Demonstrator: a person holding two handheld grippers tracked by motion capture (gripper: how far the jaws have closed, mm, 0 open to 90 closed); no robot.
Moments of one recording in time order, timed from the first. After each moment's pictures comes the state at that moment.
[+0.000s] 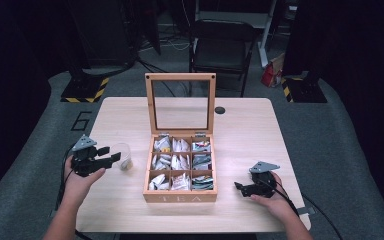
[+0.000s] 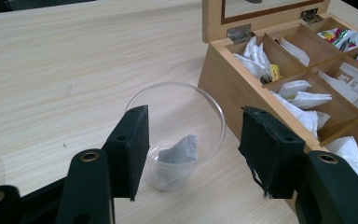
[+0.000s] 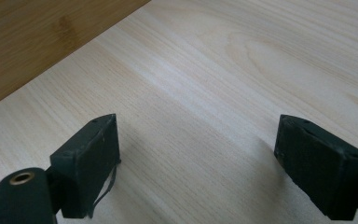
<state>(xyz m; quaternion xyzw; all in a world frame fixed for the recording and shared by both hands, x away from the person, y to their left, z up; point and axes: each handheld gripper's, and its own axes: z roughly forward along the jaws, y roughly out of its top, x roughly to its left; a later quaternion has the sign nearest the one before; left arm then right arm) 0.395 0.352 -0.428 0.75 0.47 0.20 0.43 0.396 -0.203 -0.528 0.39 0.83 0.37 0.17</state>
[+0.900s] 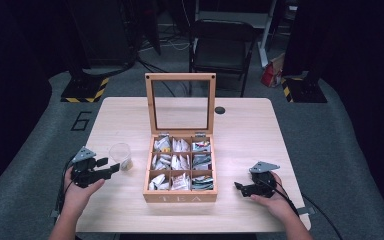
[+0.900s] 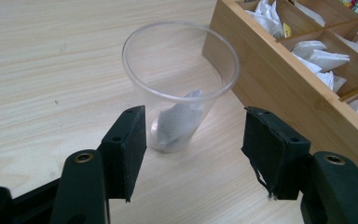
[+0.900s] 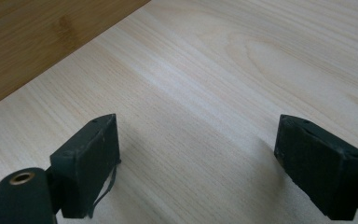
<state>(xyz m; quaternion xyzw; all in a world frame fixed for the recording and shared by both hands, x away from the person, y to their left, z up) 0.380 0.361 -0.461 0.74 0.49 0.18 0.42 0.396 -0.203 -0.528 0.39 0.83 0.37 0.16</state>
